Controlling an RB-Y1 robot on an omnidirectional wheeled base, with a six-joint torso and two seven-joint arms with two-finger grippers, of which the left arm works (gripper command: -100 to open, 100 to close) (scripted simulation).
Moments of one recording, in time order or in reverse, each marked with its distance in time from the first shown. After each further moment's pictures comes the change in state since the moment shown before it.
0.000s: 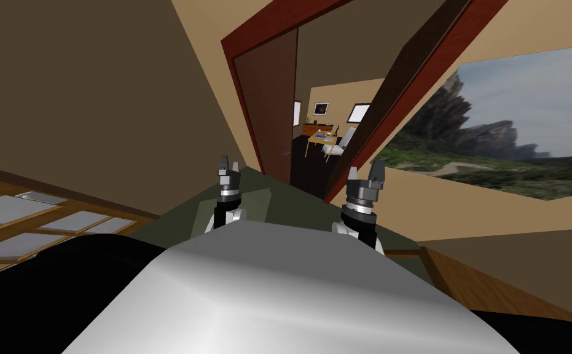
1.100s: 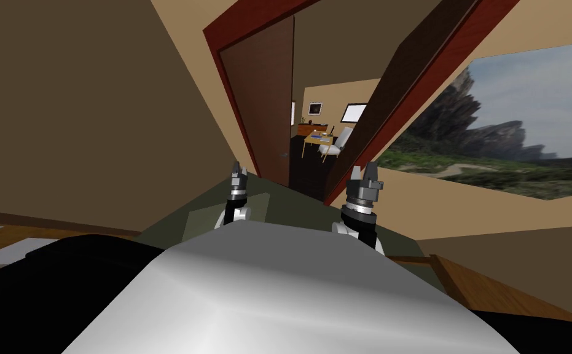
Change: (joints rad) arm -0.092 0.027 -0.003 0.217 -0.004 -0.035 0.015
